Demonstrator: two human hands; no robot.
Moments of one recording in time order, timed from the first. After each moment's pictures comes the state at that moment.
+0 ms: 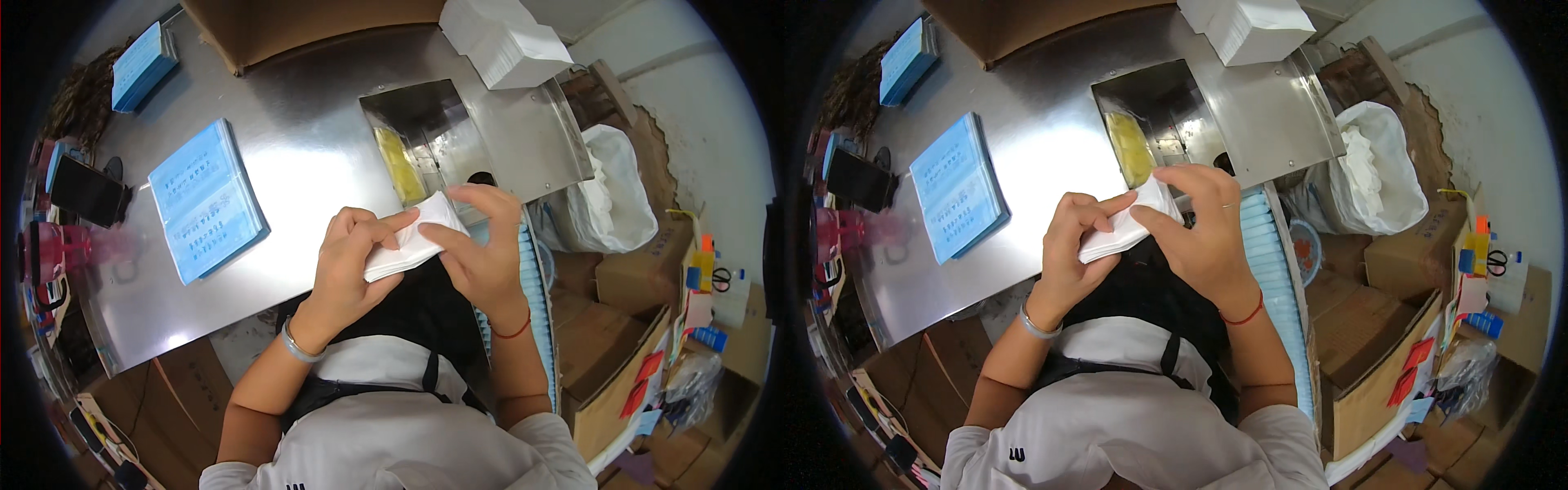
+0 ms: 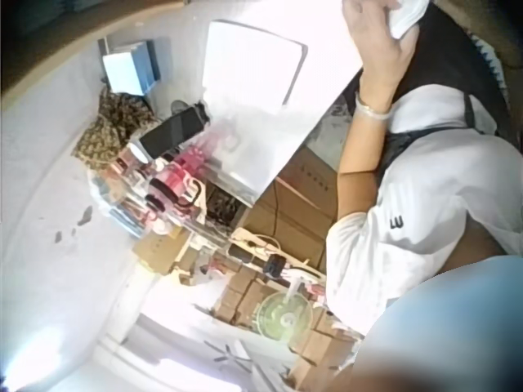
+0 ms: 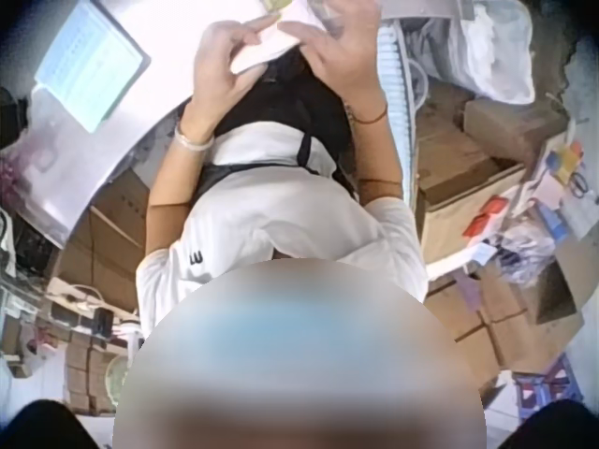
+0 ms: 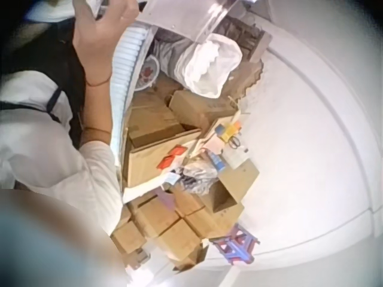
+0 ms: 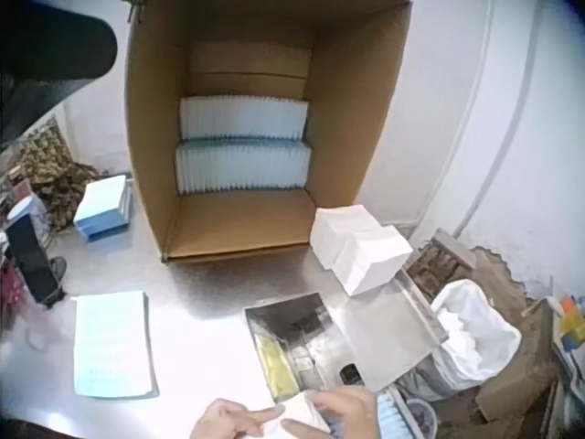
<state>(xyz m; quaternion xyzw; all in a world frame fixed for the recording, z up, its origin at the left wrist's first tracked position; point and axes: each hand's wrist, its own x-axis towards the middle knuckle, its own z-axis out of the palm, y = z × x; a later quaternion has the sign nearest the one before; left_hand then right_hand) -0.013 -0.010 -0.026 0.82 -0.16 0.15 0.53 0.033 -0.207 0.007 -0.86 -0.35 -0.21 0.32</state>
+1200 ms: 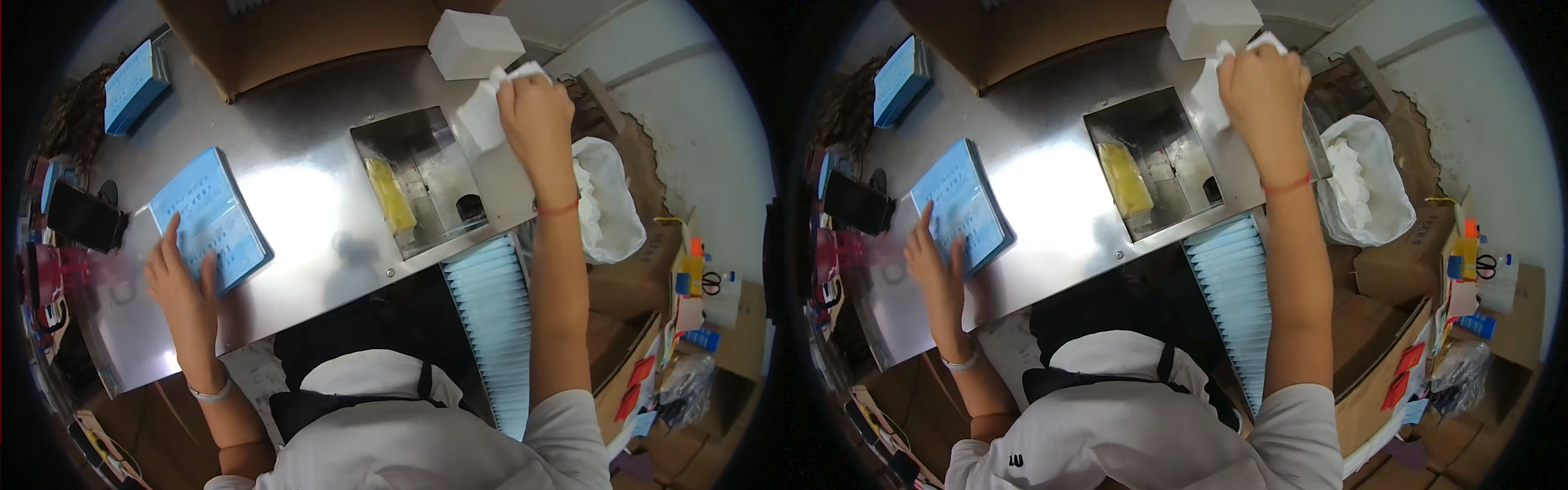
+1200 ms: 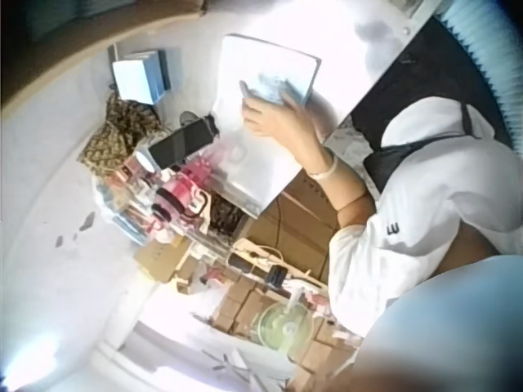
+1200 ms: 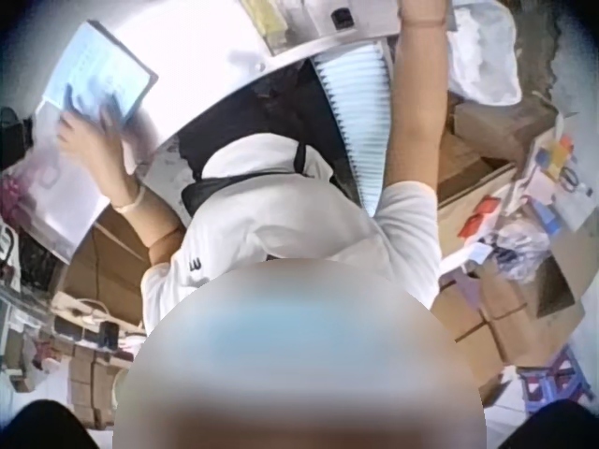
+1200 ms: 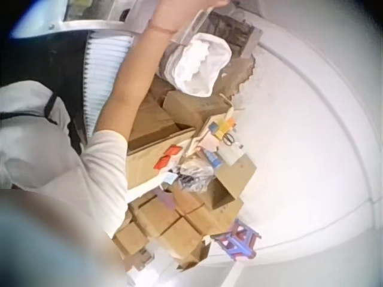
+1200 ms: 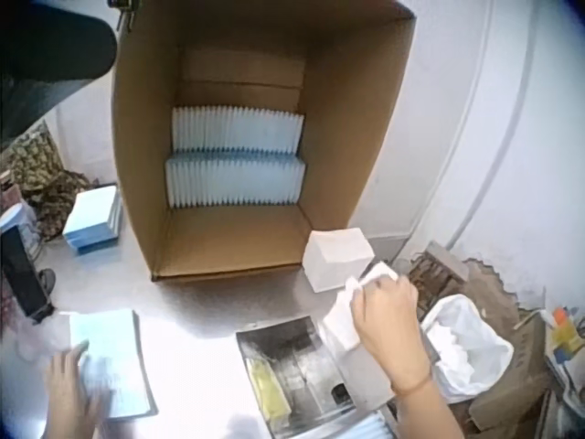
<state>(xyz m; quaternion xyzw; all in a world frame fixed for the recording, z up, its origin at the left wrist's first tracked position) -0.035 0.128 0.005 0.97 0.17 0.18 0.05 0.211 -0.225 0.044 -0.95 -0.17 -0.28 -0.02</state>
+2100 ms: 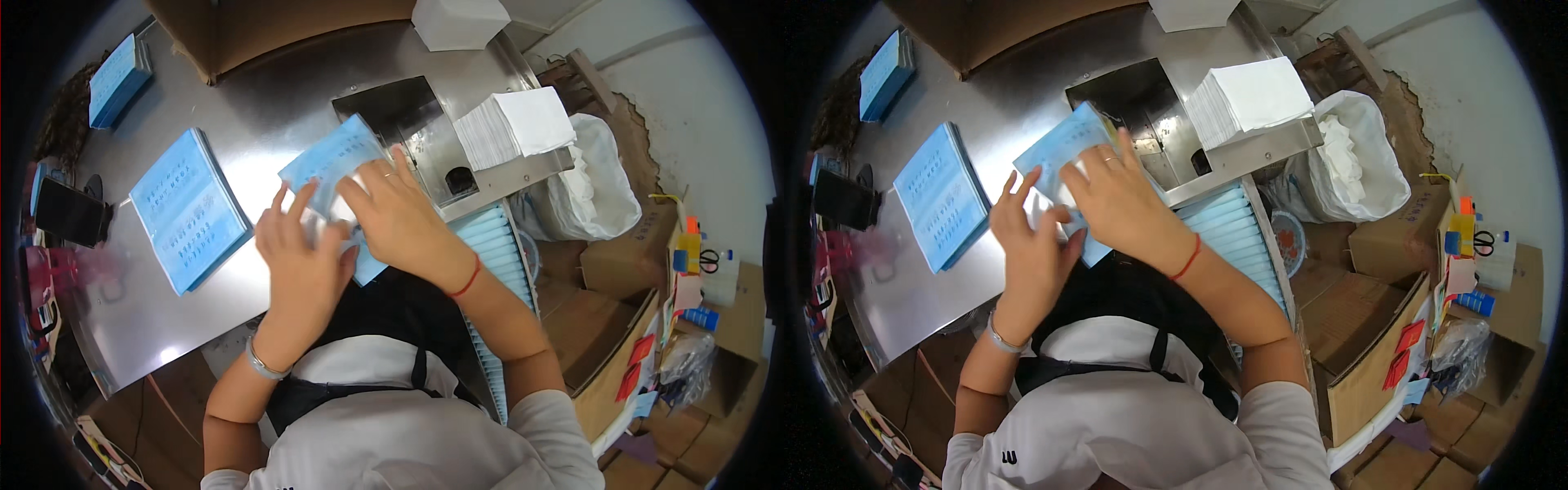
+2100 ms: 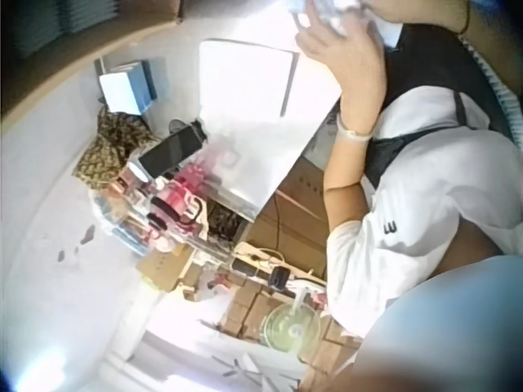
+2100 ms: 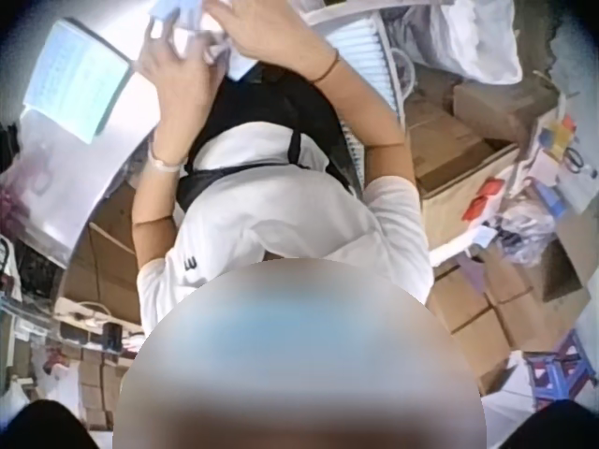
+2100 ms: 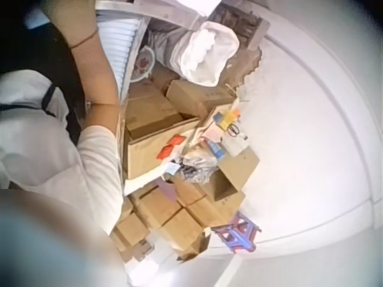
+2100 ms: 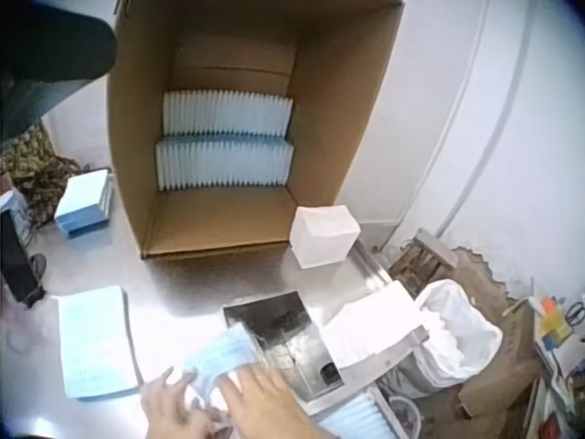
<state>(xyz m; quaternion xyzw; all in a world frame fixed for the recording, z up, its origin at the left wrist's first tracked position) -0.020 0.006 -0.016 0.96 -0.07 0.17 0.23 0.068 -0.145 -0.011 -0.88 -0.42 -0.08 0.22</state>
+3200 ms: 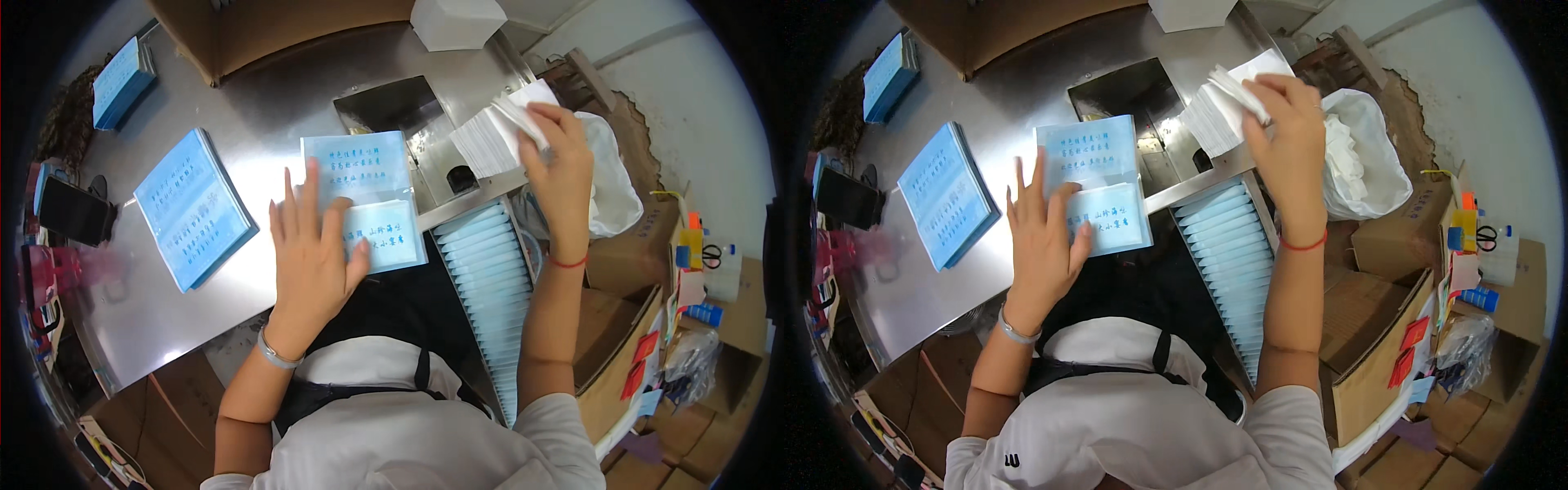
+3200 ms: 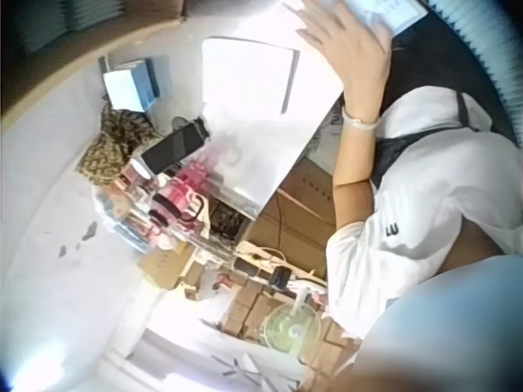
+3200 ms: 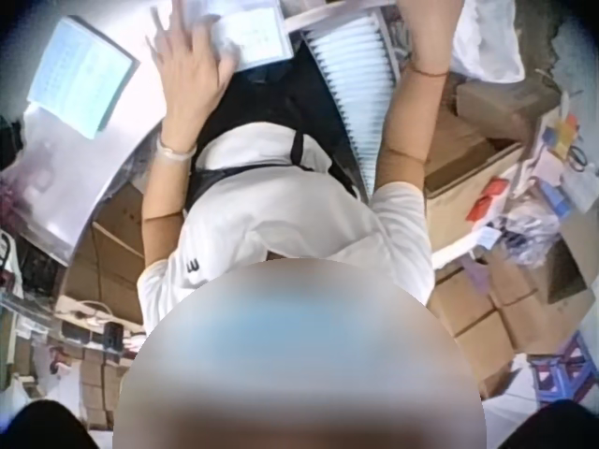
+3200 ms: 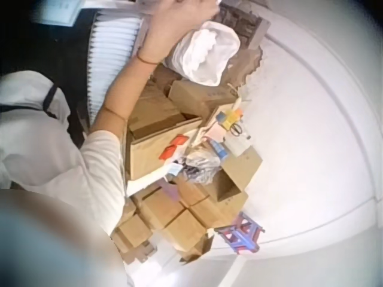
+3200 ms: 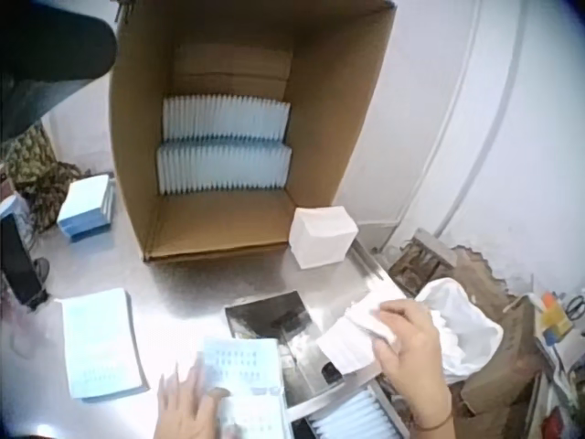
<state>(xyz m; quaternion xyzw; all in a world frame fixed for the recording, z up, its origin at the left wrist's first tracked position) -0.014 -0.002 -0.022 0.97 -0.08 0.16 0.17 0.106 -0.265 0.053 -0.92 -0.22 -0.24 0.21</state>
